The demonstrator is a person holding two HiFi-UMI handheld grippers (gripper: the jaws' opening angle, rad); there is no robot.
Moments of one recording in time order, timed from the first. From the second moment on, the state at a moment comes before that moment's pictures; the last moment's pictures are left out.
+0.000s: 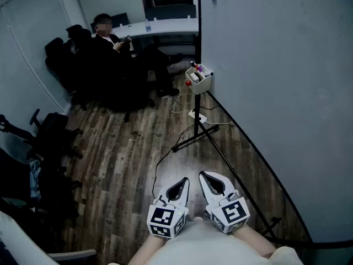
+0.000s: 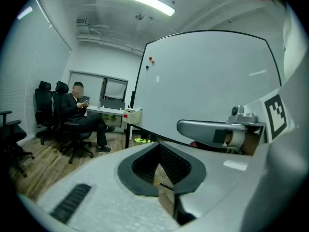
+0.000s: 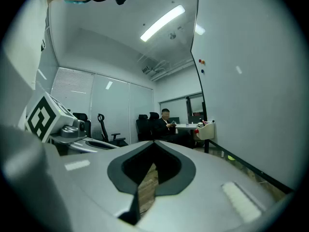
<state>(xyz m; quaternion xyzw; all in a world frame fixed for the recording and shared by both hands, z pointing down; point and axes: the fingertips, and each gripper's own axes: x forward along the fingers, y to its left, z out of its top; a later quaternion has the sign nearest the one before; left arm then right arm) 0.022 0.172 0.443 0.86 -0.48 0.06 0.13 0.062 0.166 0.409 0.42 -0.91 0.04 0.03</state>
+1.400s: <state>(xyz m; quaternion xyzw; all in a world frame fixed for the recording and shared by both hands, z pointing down) -0.004 0.133 0.464 0.85 -0.50 0.07 0.16 0.028 0.130 0.418 0.39 -0.92 0.08 0.02</state>
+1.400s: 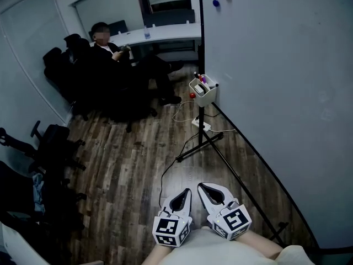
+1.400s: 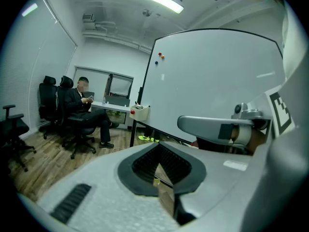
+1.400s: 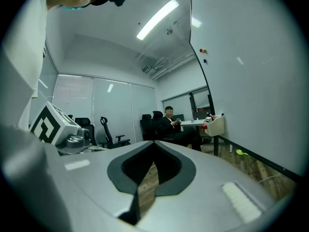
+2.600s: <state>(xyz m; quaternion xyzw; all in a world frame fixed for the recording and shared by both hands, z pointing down) -0.074 -0.056 0.451 0.89 -0.42 0.07 0.16 -0.046 -0.049 0.409 0.46 -0.88 0.07 0.02</state>
